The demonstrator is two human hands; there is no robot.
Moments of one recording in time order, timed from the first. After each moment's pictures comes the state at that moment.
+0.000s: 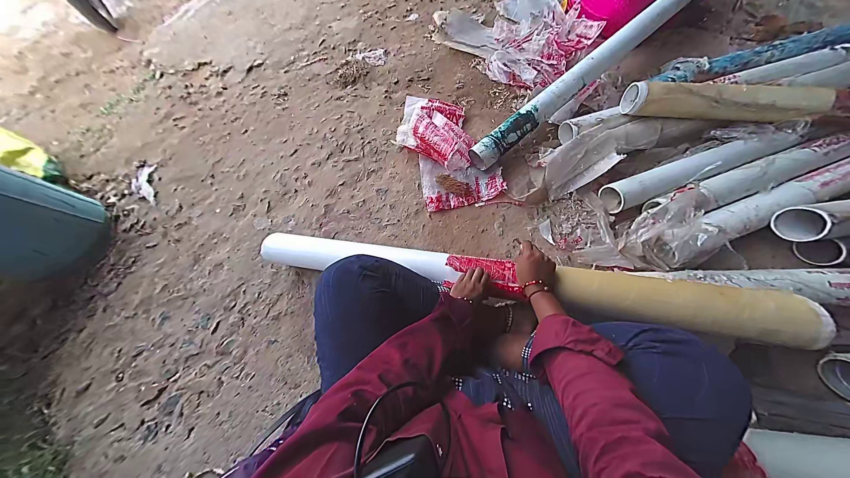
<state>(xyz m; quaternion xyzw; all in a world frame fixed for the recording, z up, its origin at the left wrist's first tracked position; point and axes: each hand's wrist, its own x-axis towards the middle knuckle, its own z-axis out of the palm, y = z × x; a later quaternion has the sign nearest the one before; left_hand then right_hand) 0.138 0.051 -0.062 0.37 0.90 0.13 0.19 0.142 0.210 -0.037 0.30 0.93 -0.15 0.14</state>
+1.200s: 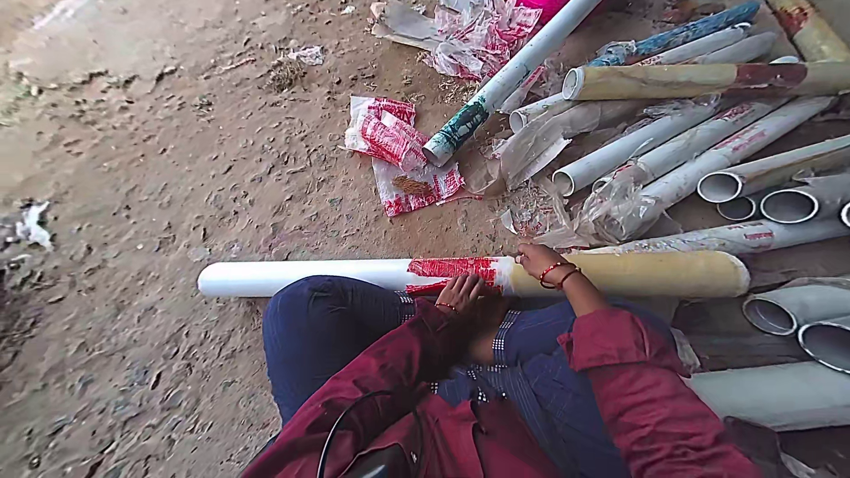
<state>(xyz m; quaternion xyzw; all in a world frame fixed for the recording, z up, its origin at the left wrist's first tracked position) 0.166 0.072 -0.077 0.52 0.84 0.17 0.05 0.179 0.298 0.029 0.20 0.88 -0.24 0.35</state>
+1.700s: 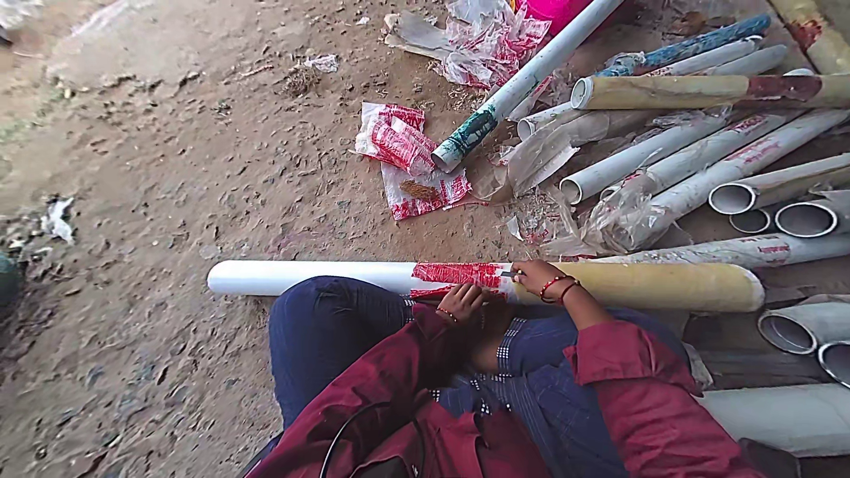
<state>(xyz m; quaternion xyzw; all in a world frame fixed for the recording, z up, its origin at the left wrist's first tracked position) 0.156 0.064 -0.097 0.57 0.78 0.22 -0.09 0.180 0.282 0.030 0.14 0.88 -0.23 0.39</state>
